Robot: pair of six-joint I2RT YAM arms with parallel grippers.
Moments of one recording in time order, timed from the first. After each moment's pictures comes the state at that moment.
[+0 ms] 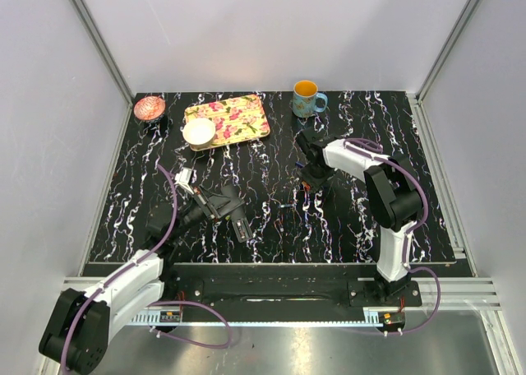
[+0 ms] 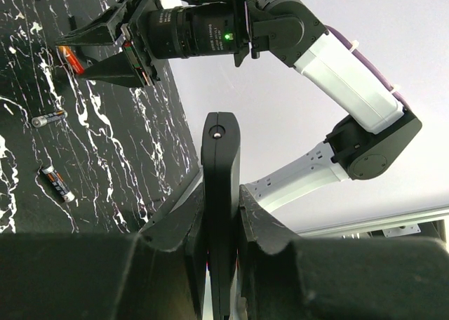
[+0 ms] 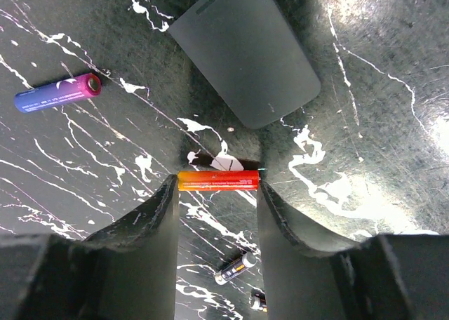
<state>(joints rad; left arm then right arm) -0.38 0.80 0.10 0.79 0.56 -1.33 0.50 1.97 1.37 -0.77 0.17 1.38</state>
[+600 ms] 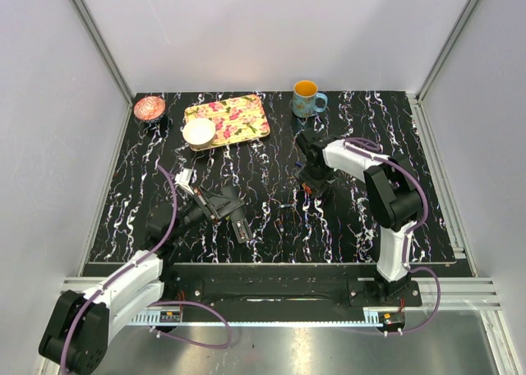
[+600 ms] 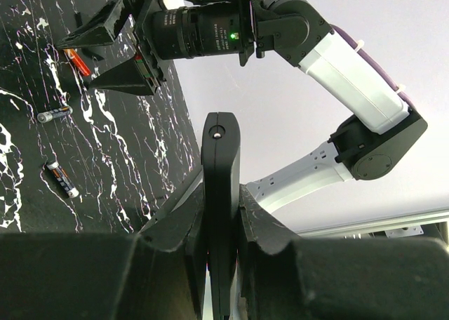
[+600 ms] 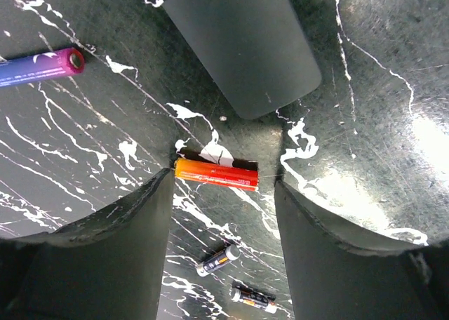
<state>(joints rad) -0.38 0.79 0.10 0.75 0.56 -1.32 0.50 1.96 1.36 -0.78 0.14 1.31</state>
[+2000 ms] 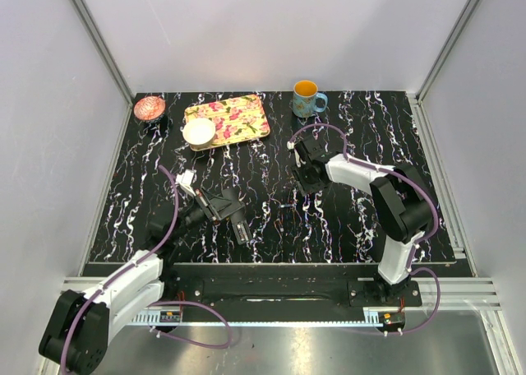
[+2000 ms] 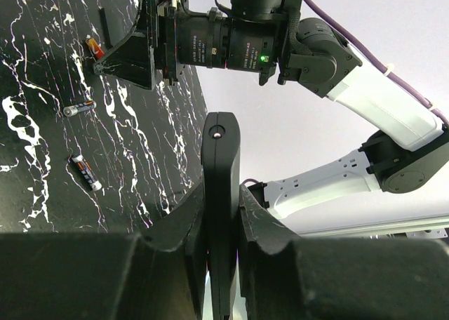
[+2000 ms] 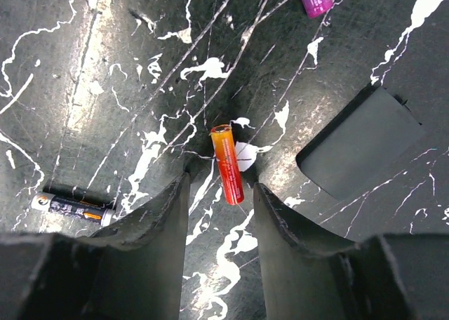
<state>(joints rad) -0.38 0.79 0.10 0.70 0.56 -1.25 0.56 1.84 1.17 -0.47 0.05 0.08</state>
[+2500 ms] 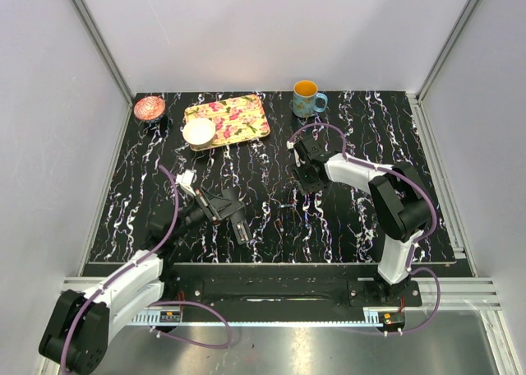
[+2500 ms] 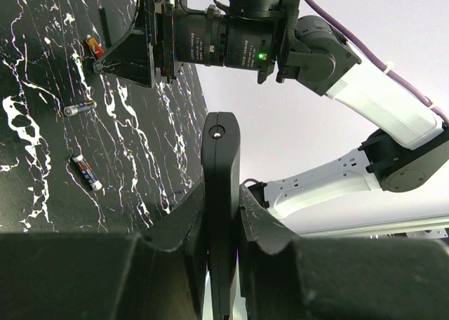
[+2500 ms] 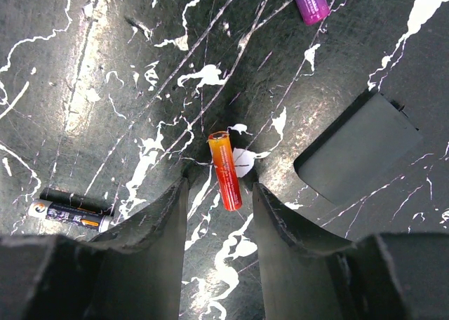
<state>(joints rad) -0.38 0.80 0.10 0.70 0.56 -1.25 0.56 1.86 1.18 -0.46 0.07 0.08</state>
